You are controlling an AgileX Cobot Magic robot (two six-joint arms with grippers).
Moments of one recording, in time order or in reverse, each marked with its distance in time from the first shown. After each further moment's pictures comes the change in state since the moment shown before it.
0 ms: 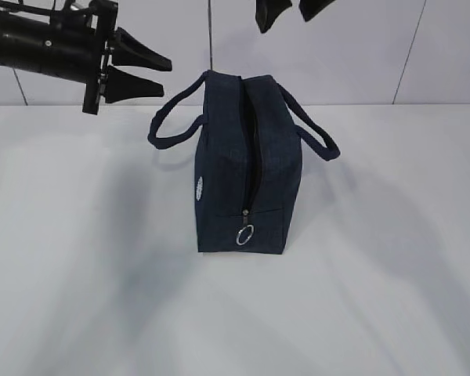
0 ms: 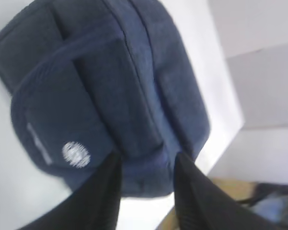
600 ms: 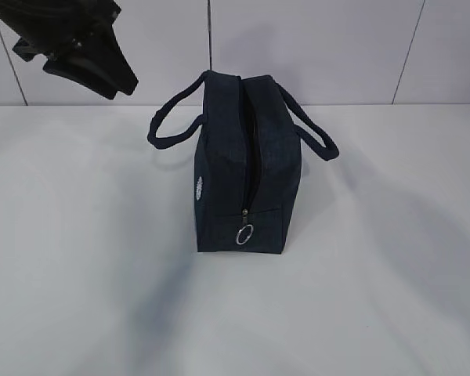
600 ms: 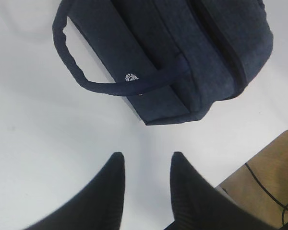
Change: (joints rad) left arm -0.164 -0.295 -0.062 0.802 0.046 -0.153; right arm 0.000 -0.268 0.140 0.021 0.006 -0.074
